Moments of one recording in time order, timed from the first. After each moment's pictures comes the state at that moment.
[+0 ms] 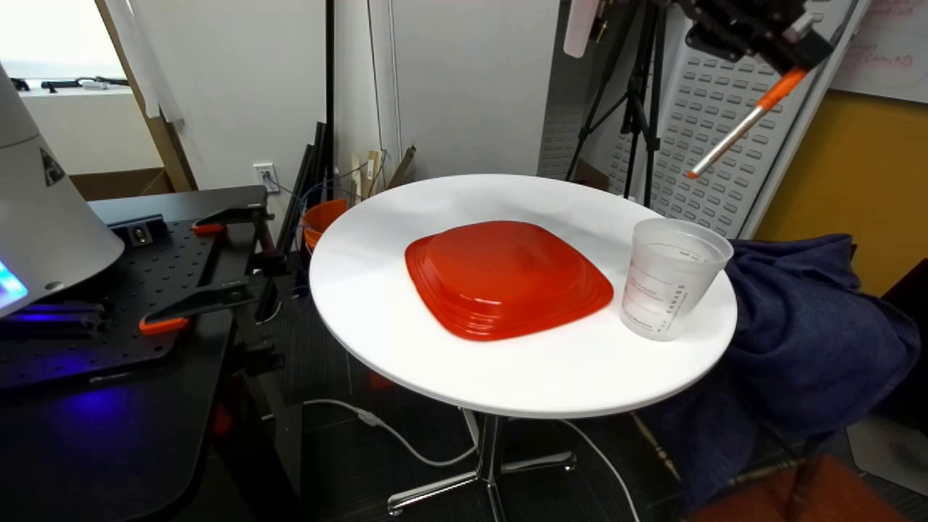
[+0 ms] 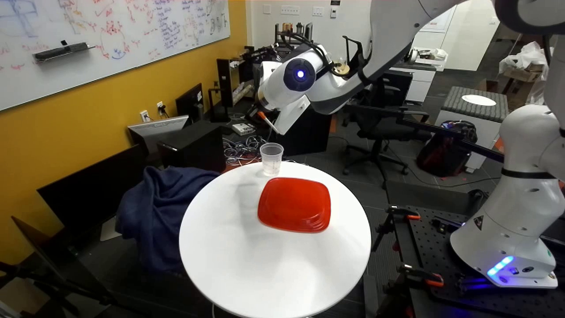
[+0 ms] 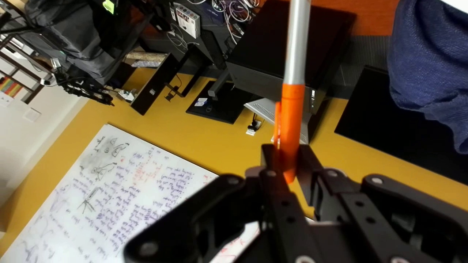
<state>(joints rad) 0.26 0.45 -0.60 -1.90 -1.44 2.80 1.37</state>
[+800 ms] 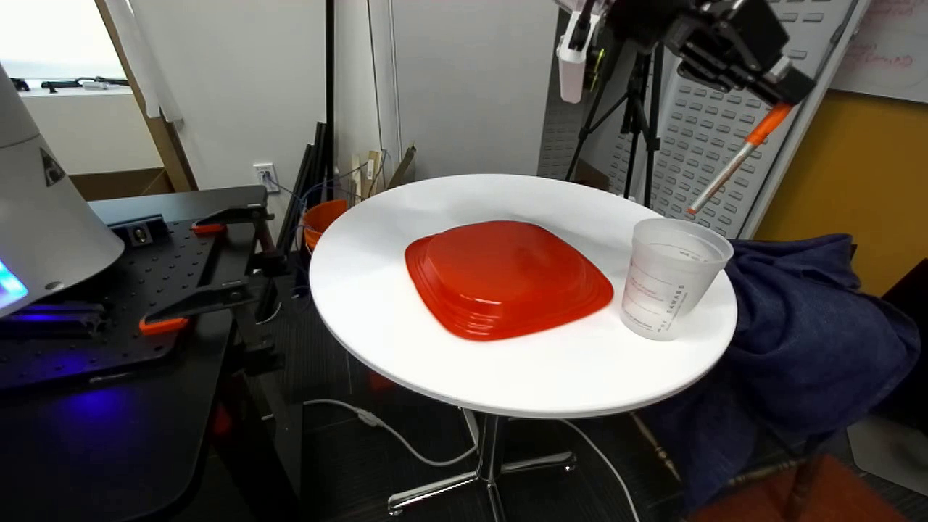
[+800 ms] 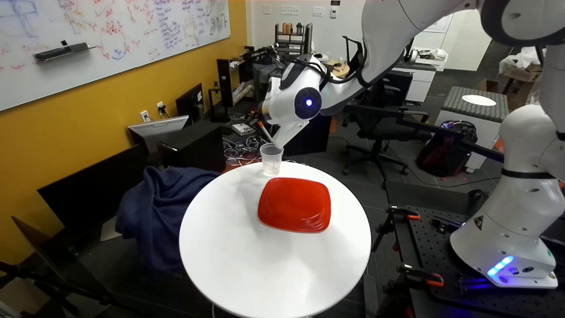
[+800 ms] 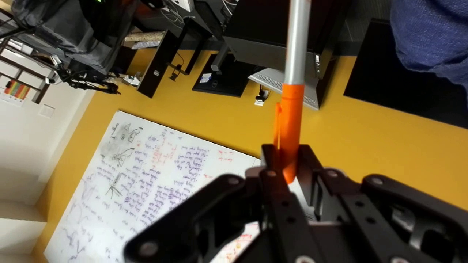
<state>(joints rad) 0.26 0.51 -0.60 -1.89 -1.84 2.78 1.93</state>
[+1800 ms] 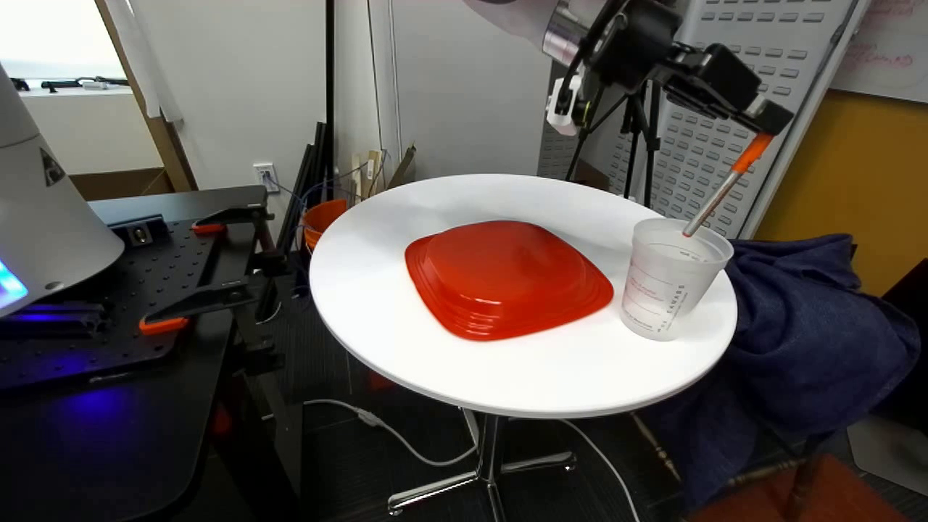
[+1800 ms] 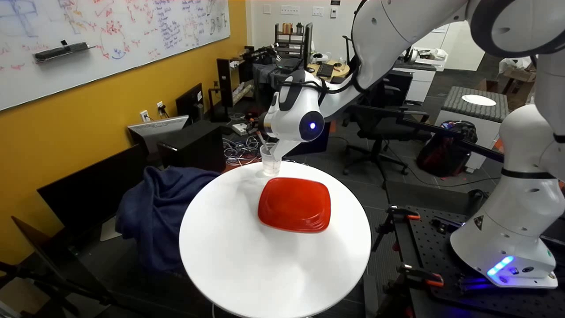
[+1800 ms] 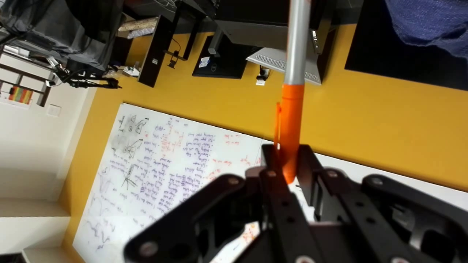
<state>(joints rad) 0.26 0.56 -0.56 -1.90 -2.07 2.69 2.30</state>
